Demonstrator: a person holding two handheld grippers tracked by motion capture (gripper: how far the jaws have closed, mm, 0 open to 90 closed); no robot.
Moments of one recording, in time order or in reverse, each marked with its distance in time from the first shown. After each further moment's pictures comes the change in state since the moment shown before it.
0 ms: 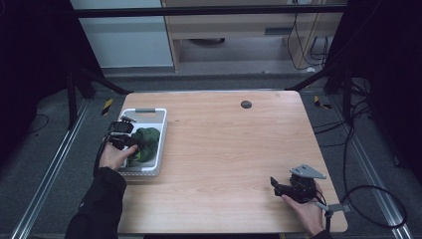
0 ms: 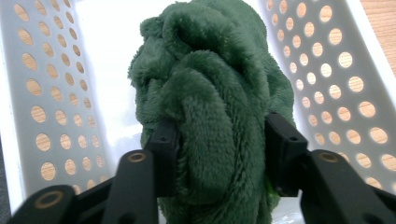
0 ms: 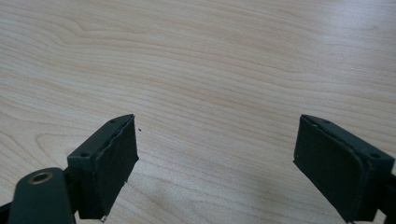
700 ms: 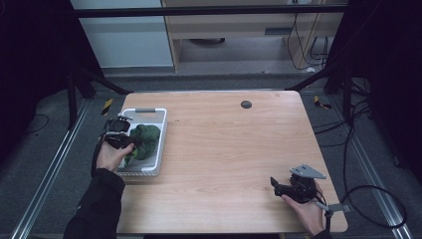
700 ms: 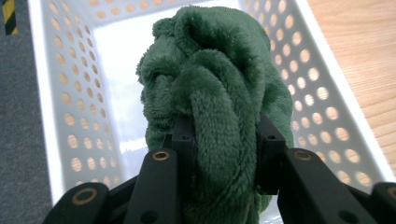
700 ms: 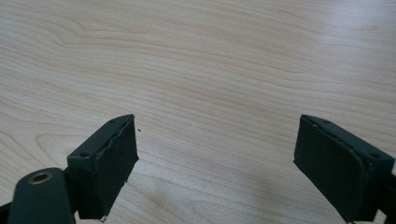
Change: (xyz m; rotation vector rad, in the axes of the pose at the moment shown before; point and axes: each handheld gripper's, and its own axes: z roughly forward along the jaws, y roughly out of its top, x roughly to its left) left arm -0.003 -0.001 -0.029 -0.093 0.006 0.022; right arm 0.000 0.000 0.000 0.000 -0.001 0.000
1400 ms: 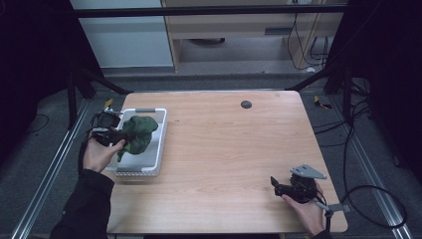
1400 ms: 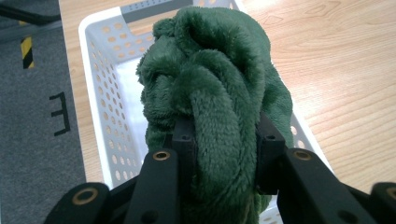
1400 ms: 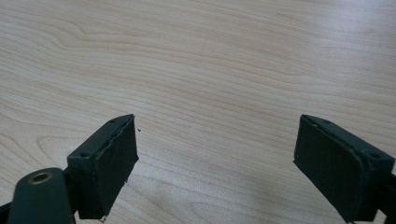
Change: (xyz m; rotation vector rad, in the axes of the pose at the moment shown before) left arm -0.005 0.005 -0.055 -0.089 -0.002 0.058; right arm 0.000 0.001 -0.001 -0.008 -0.002 0.001
